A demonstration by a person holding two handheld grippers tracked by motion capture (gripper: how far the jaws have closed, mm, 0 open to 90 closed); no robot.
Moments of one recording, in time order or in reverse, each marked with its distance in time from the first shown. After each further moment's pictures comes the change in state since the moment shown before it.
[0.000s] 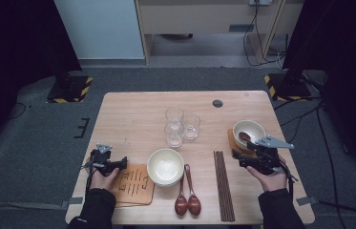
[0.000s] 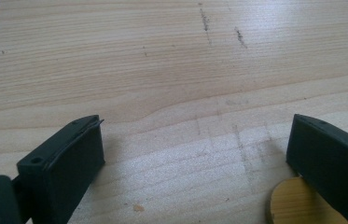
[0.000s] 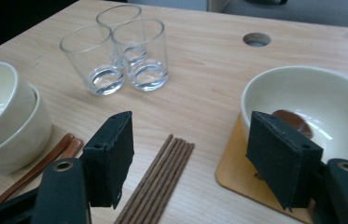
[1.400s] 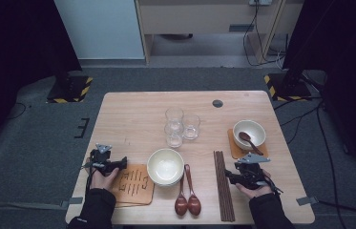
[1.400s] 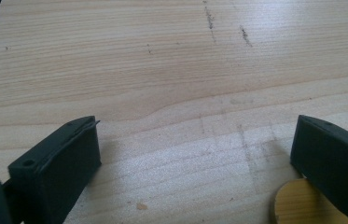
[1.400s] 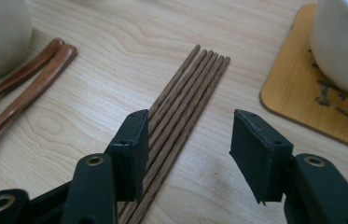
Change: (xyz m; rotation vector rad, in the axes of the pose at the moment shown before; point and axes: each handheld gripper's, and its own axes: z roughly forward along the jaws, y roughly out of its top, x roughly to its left) left arm 0.001 0.000 0.000 0.007 0.008 -0.010; right arm 0.021 -0.056 0.033 0.220 0.000 -0.069
